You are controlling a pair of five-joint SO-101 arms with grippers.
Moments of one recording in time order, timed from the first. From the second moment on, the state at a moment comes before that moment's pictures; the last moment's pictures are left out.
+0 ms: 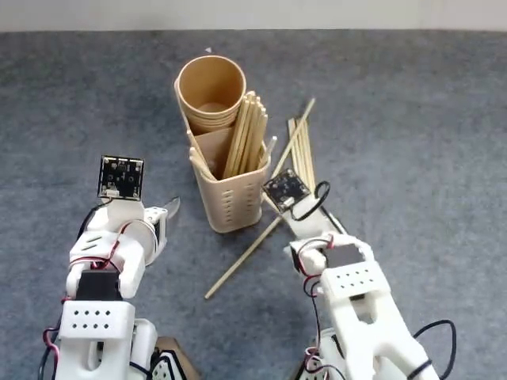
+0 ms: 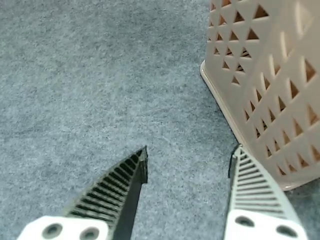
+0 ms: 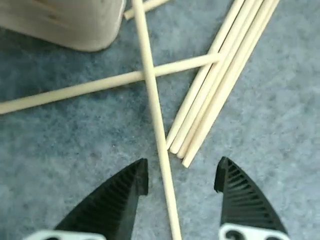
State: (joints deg) left arm -6.8 -72.2 76.9 42.9 0.0; right arm -16.6 -43.3 71.2 39.3 26.0
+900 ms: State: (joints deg) left arm -6.8 -72.2 76.9 42.9 0.0; right arm -4.0 2.1 37.8 32.1 22.6
